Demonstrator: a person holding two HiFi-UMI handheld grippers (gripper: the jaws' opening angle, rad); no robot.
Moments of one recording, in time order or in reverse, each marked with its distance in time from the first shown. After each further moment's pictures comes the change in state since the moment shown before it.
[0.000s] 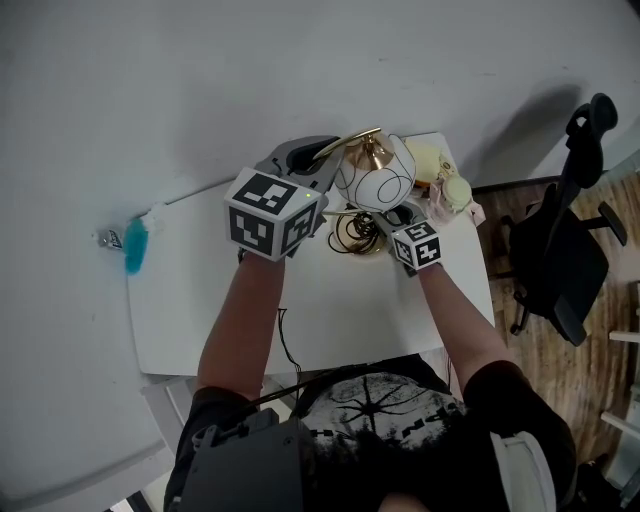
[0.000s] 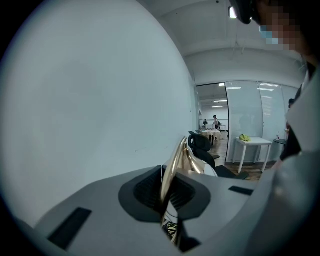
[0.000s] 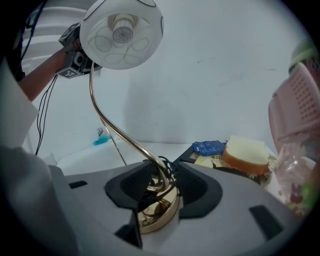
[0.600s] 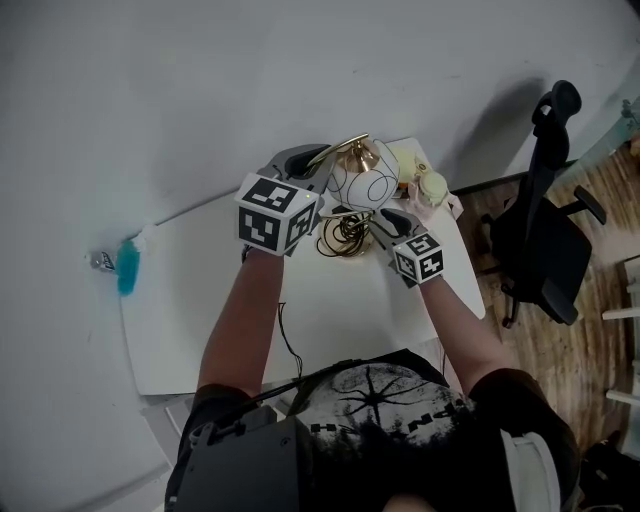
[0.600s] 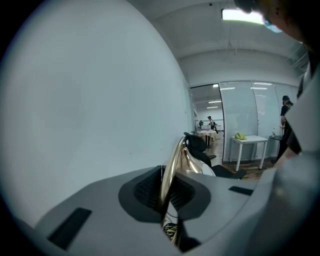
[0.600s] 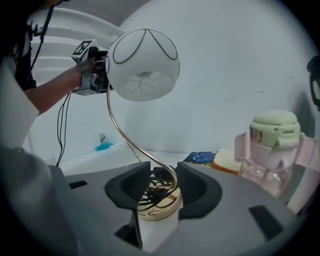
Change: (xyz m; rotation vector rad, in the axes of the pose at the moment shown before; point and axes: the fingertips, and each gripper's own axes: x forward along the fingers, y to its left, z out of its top) left arm -0.002 -0.014 -0.004 0.042 -0.028 -0.038; right arm -0.065 0.024 0.023 -0.020 -0.083 -0.038
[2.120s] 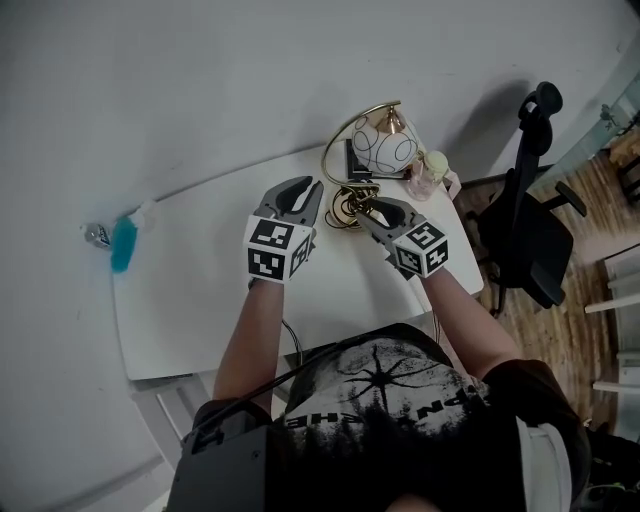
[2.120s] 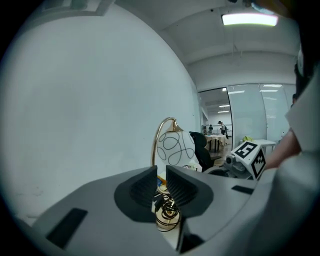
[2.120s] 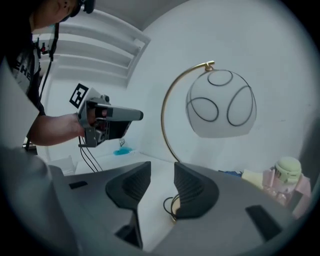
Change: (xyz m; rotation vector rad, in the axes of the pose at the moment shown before) left arm -0.116 -0.016 -0.099 -0.068 -0.049 0.122; right arm -0.039 0.125 0.059 -0.125 -0.075 0.113
